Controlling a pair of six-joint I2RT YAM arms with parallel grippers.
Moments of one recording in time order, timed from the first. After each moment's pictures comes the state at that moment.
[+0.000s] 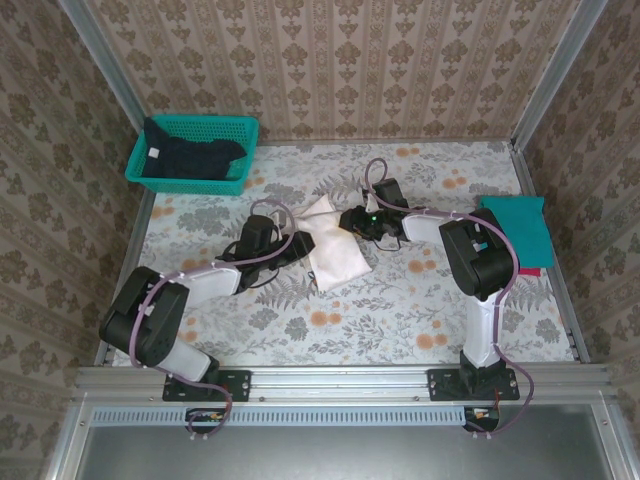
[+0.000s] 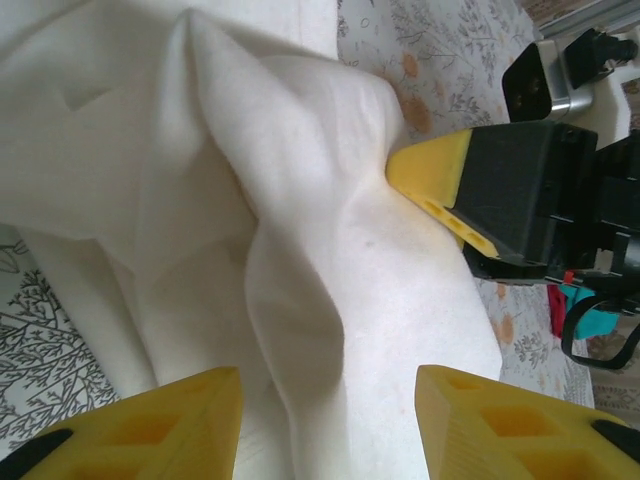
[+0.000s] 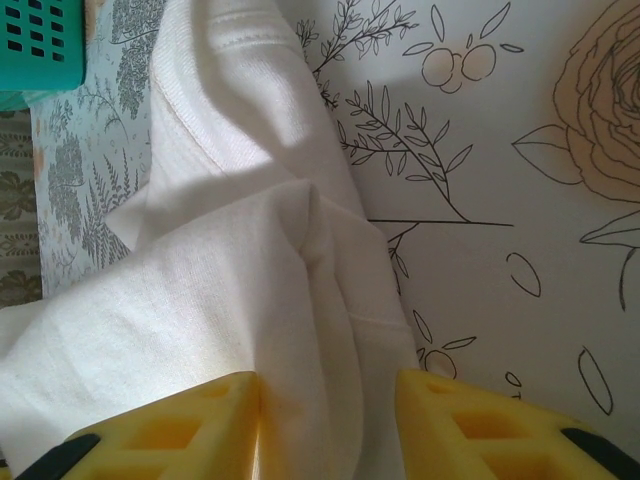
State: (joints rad) left arm -0.54 1.50 0.62 0.28 0.32 -0.84; right arm 0.37 2.01 1.18 0.02 -0.48 0.72
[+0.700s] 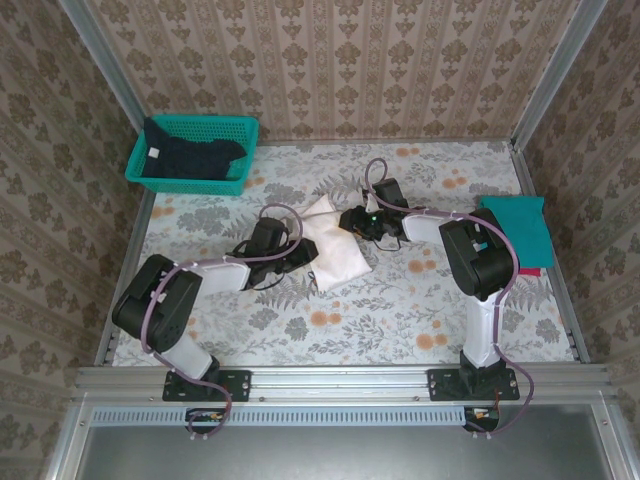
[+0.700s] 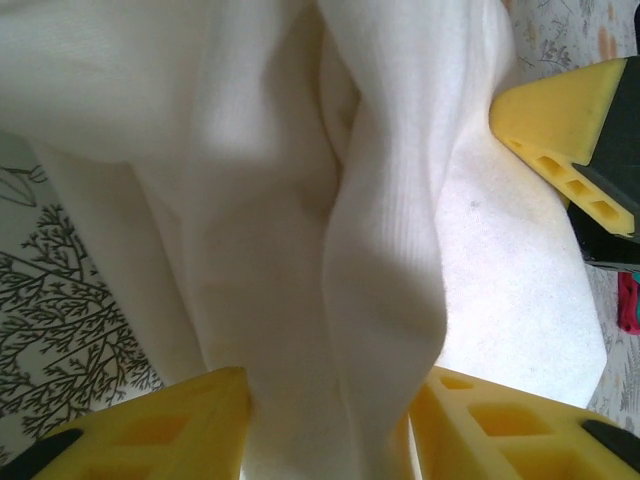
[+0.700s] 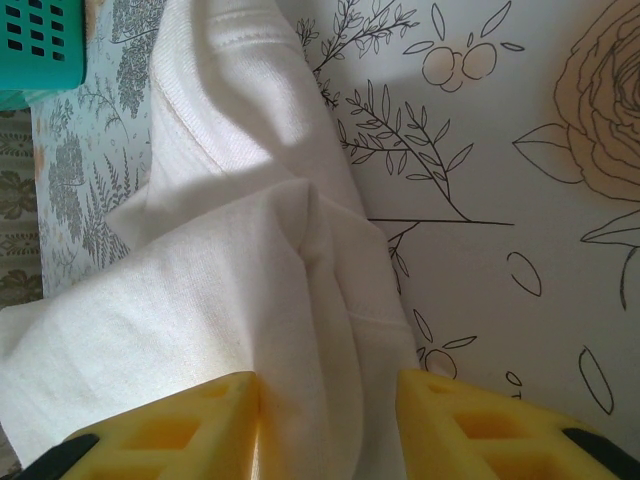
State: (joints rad) left arm -0.58 1.60 0.67 0.21 0.29 -0.86; right arm 0.37 2.01 1.18 0.02 -0.48 0.72
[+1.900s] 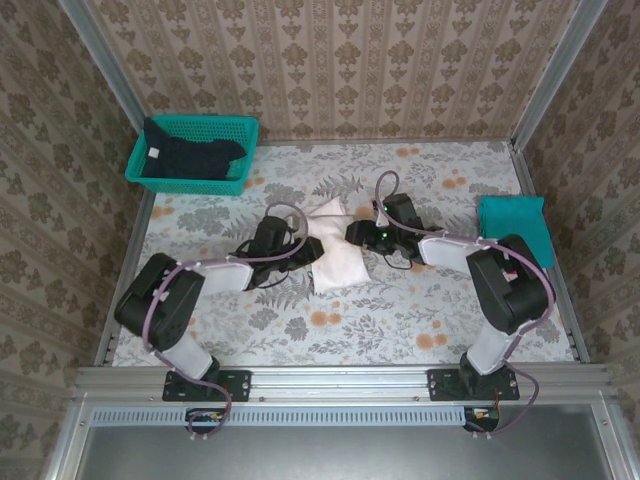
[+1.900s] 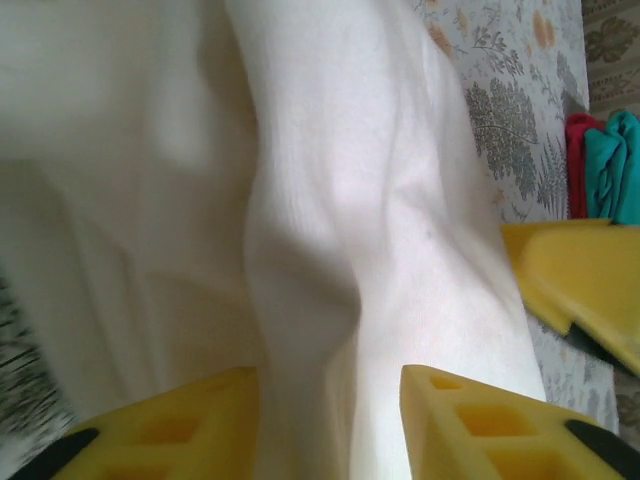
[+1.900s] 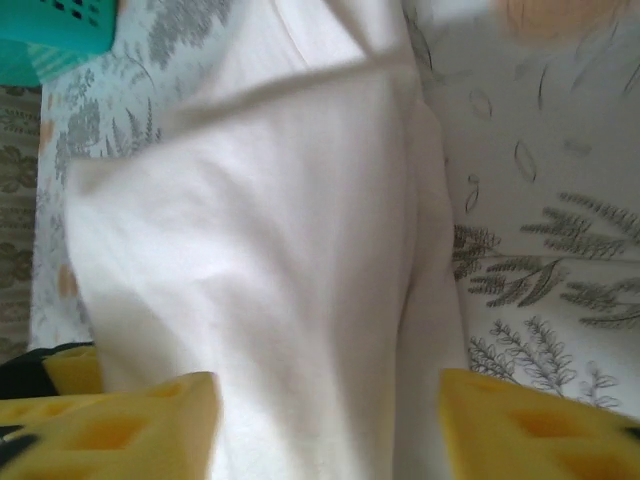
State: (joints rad) left arm -0.59 1.59 0.67 0.27 0.33 -0.82; right arm 0.40 1.70 0.90 0.06 -0.35 0.68
